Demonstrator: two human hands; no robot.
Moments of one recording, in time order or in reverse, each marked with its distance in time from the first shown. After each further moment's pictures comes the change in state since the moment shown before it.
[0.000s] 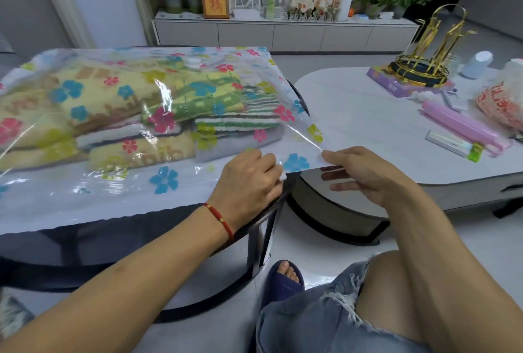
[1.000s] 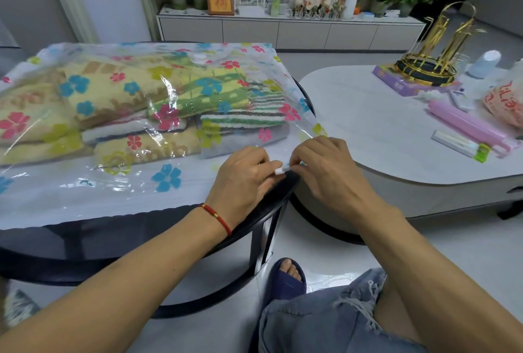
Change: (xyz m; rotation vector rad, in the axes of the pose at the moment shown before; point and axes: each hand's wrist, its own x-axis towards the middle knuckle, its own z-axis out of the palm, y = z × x) left_hand -0.012 -0.011 -0.001 -0.274 -0.033 -0.161; right_hand -0.013 0.009 0.052 -1.017 0.259 -1.073
